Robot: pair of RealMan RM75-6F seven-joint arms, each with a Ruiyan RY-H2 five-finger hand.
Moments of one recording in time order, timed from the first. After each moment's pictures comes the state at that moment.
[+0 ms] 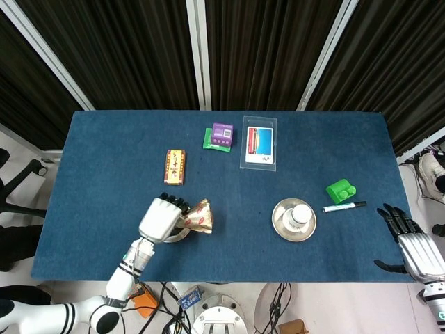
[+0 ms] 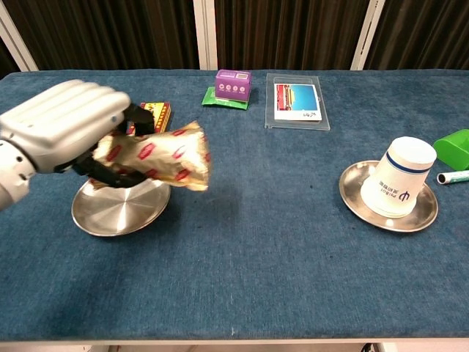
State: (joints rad) left arm -0.49 -1.69 -0.08 -1.59 1.43 1.26 0.66; right arm 0.11 -0.98 -0.09 -1.61 -1.61 1.41 0.16
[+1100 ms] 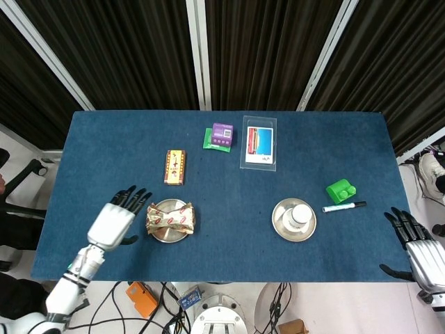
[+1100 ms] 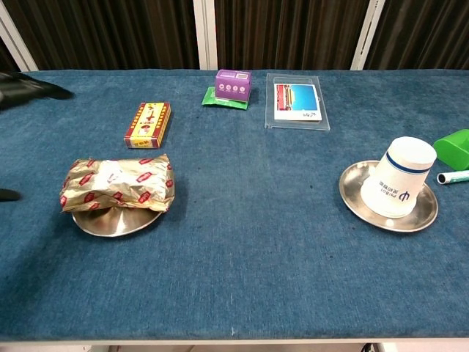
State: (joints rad) left arm -0.39 -1.24 0.05 -1.82 1.47 1.28 0.53; right arm 0.04 -0.98 -0.09 -1.59 -1.66 1.52 0.14
